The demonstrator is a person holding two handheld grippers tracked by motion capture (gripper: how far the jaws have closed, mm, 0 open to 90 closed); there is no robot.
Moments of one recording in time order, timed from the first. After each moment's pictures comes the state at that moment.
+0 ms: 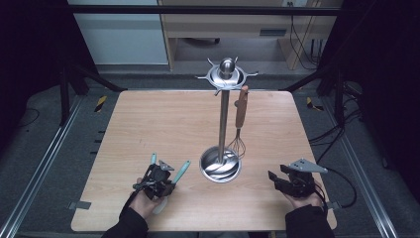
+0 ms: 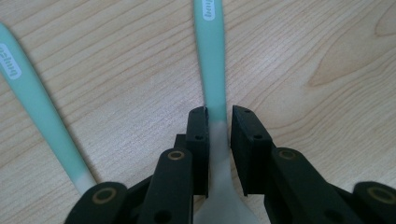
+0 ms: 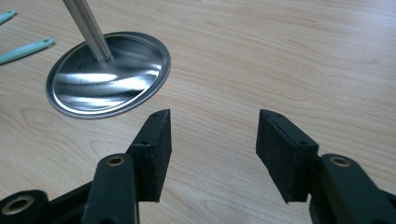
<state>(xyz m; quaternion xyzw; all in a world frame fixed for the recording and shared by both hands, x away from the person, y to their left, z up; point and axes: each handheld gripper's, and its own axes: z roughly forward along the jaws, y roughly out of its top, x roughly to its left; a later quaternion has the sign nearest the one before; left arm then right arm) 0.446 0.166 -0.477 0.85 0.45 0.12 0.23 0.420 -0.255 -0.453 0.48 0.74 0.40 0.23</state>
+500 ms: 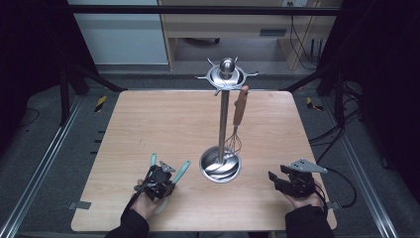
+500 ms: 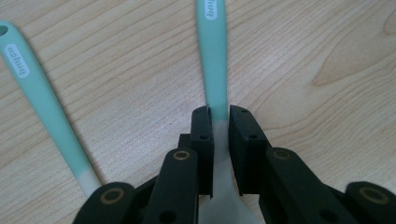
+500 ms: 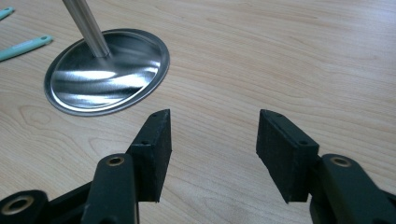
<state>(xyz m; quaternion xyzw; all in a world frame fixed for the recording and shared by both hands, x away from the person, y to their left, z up) 0.442 0.163 -0.477 0.85 0.45 0.13 0.22 0.420 -0.255 -0.454 0.49 0.75 0.40 0.22</state>
